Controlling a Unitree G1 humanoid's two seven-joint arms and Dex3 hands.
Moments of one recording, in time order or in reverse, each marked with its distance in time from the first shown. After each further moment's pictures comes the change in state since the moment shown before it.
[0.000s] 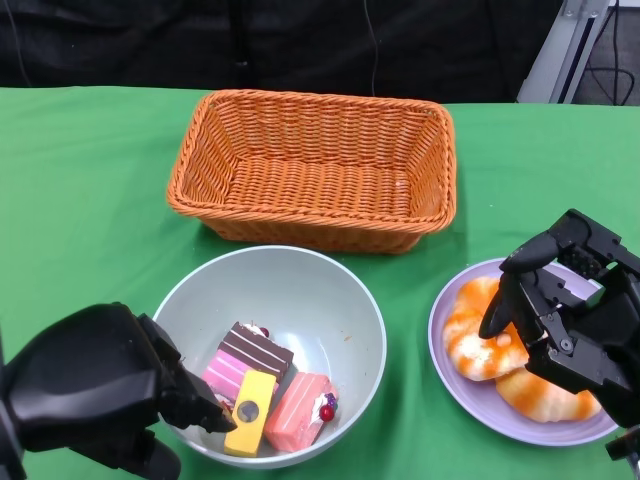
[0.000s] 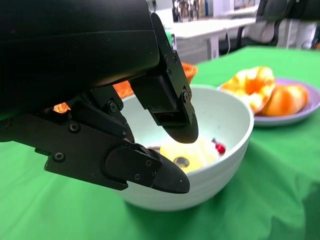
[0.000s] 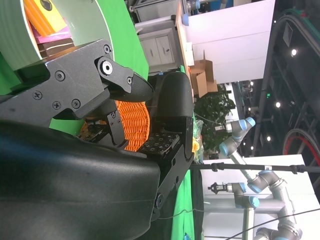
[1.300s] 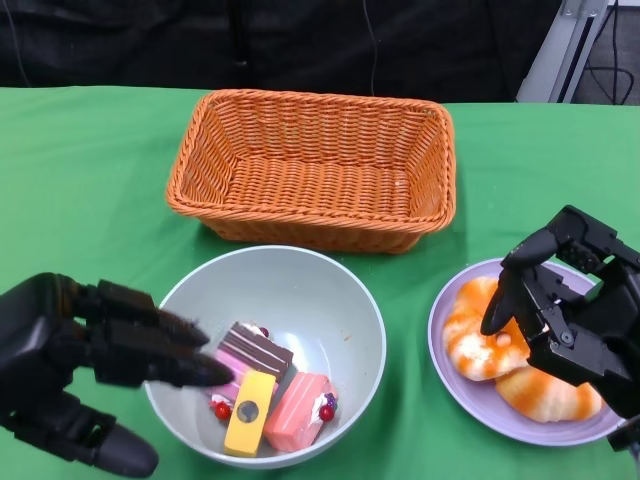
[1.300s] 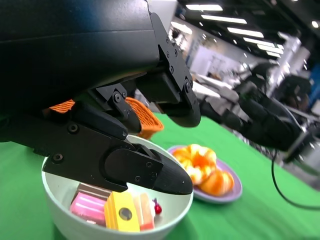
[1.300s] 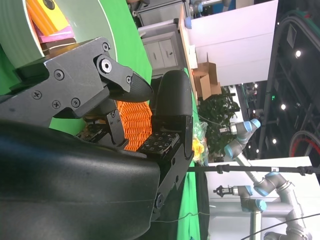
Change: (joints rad) left arm -0.016 0.093 -0.066 0.138 -0.815 -0.135 -0.272; right arm -0.034 -0.029 -0.002 0.039 0.034 0.025 -0.004
